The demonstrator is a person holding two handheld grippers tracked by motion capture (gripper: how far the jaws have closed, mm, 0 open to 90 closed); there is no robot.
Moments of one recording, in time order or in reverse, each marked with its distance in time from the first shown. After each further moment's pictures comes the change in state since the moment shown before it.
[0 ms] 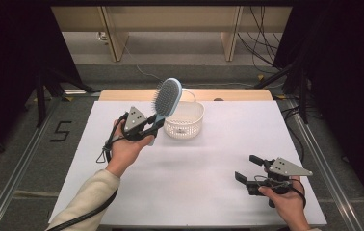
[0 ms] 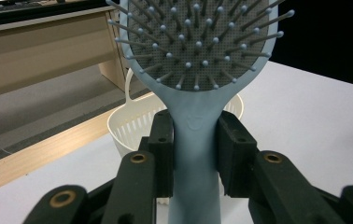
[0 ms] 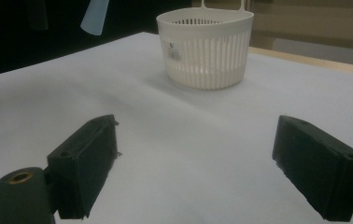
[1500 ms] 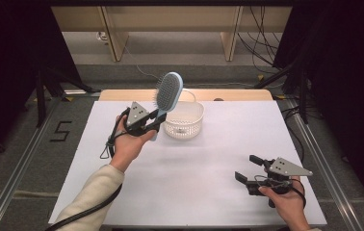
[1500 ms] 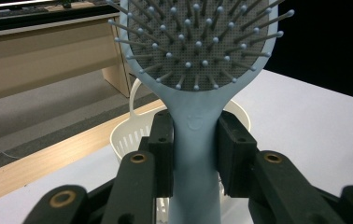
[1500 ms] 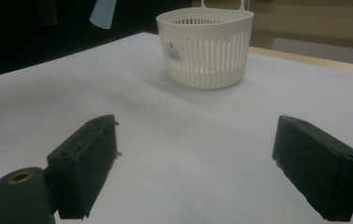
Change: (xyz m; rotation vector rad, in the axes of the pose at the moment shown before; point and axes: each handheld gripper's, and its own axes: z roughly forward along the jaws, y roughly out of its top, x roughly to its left) left arm 0.002 0.009 0.011 -0.025 0.012 -0.020; right arm 0.000 0.000 0.000 0.002 0.001 0.006
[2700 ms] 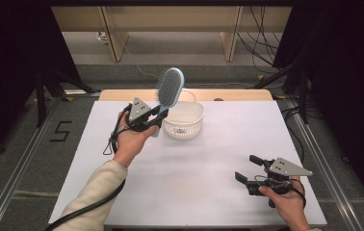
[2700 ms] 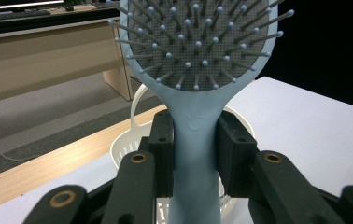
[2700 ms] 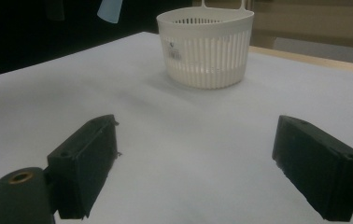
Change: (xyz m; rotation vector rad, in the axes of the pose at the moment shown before) left arm 0.002 0.007 0.010 -0.014 0.007 -0.015; right arm 0.000 0.000 0.000 0.000 0.002 0.001
